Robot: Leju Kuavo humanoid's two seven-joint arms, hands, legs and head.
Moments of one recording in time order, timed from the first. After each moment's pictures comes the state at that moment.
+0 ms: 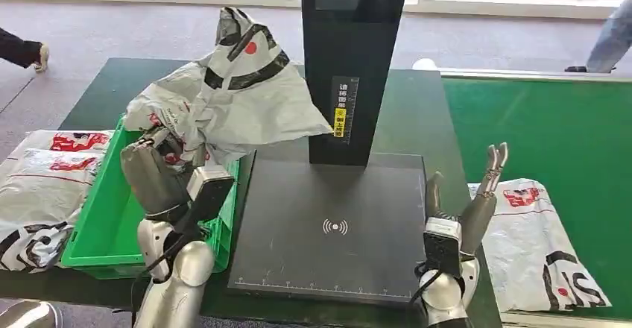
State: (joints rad) left arm -0.15 -0.30 -0.08 -1.54 -1.08 0.70 -0.37; right arm -0.09 0.19 0.07 -1.41 0.30 -0.67 -0.70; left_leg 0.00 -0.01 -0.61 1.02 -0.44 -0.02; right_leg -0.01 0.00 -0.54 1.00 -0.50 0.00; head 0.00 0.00
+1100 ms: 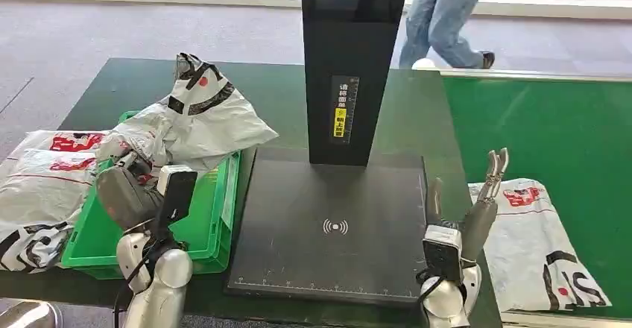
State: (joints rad) left arm -0.12 -0.30 0.11 -1.45 -1.10 0.70 -0.29; right arm -0.05 0.19 0.07 -1.44 0.32 -0.66 -0.70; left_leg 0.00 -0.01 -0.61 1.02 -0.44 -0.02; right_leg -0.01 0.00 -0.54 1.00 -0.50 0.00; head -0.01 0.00
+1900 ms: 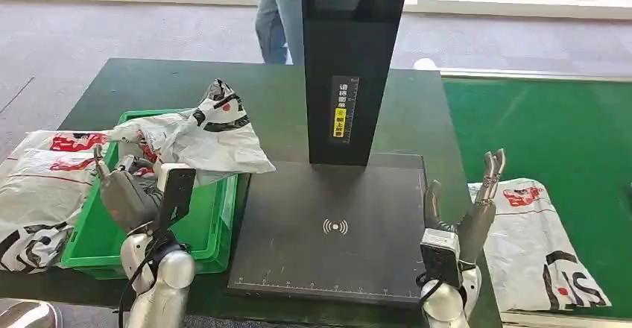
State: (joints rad) left arm -0.12 -0.30 0.11 -1.42 -1.09 0.70 -0.22; right arm -0.04 0.19 0.07 -1.45 0.34 -0.65 -0.70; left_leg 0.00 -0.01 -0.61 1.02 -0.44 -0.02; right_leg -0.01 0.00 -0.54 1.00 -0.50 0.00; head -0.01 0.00
